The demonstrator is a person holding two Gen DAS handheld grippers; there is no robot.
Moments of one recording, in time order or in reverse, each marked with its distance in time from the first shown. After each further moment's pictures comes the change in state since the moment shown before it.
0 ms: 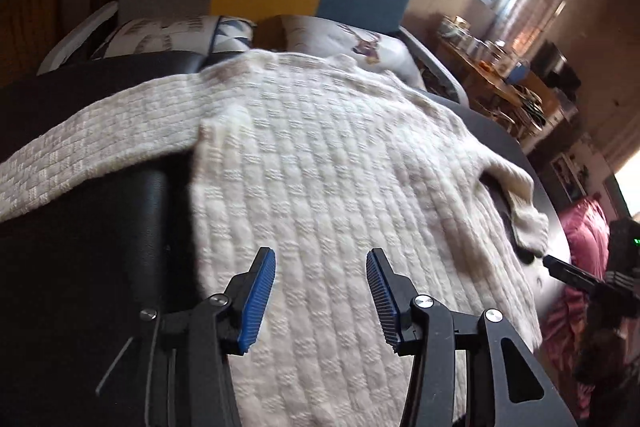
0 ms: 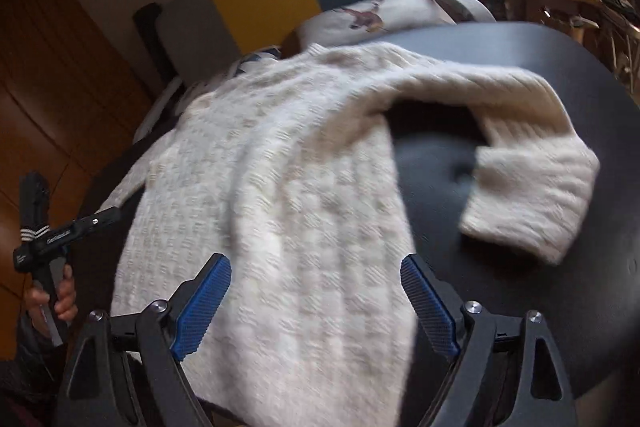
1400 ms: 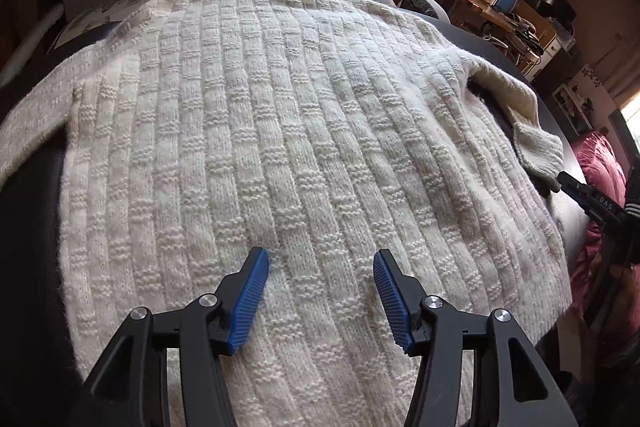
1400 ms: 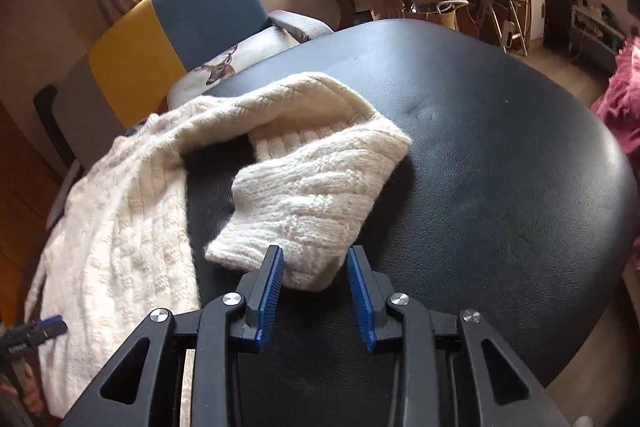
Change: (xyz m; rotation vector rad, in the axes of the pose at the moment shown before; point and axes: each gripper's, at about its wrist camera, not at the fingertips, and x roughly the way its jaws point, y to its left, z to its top) left arm 0.092 -0.077 -0.011 0.108 0.184 0.044; right arm 0.009 -0.123 0.011 0.286 -0.231 -0.238
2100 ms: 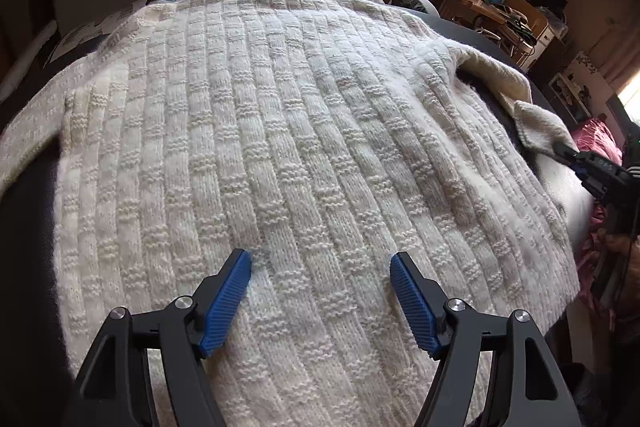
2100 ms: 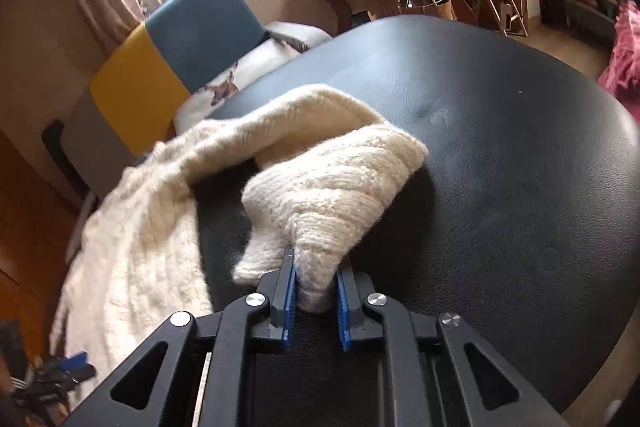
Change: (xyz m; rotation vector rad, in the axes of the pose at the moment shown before) left arm 0.000 -0.009 -0.001 0.052 -0.006 0.005; right arm -0.013 -0.009 0.011 0.110 -0.083 0.093
